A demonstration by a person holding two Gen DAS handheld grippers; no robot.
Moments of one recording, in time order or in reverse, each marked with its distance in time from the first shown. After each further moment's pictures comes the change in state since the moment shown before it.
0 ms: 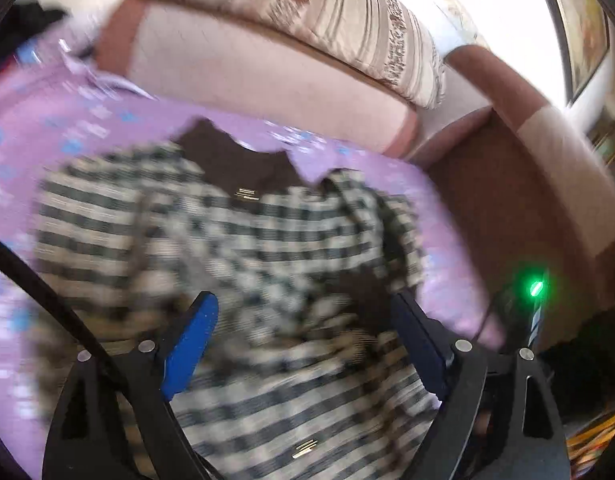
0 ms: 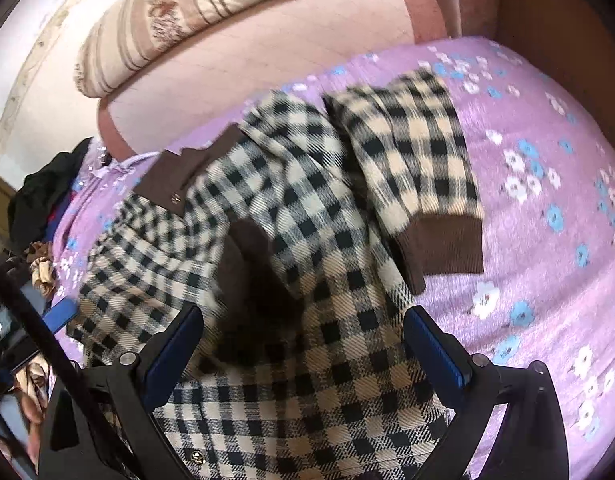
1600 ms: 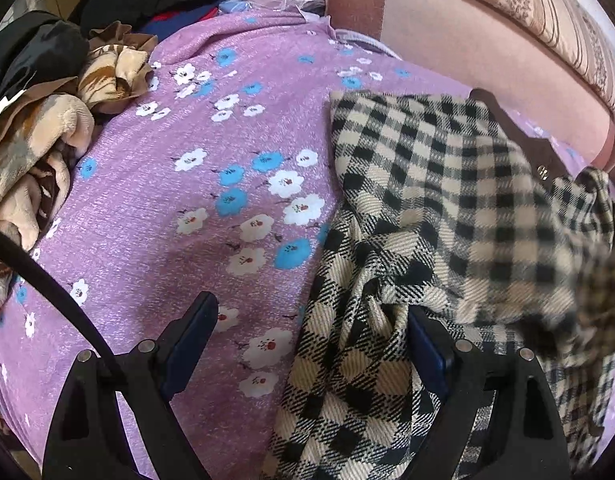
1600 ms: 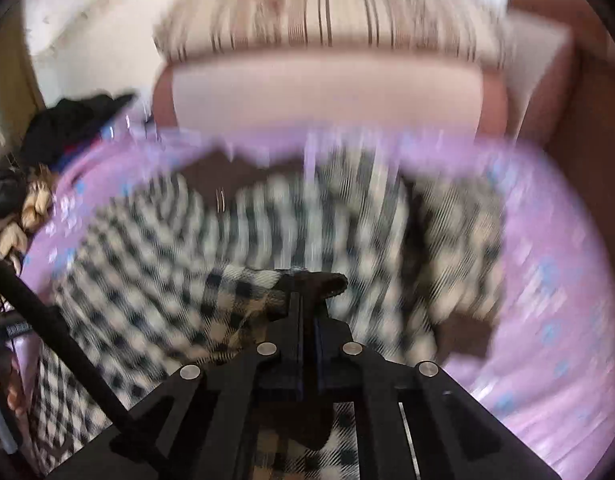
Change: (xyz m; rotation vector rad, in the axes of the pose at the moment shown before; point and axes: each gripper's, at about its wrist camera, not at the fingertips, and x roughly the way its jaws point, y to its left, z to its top) left arm -0.002 0.138 -0.054 -0.221 0.046 0.616; right arm -0.013 0.062 -0.003 -0.385 -0.203 -0.088
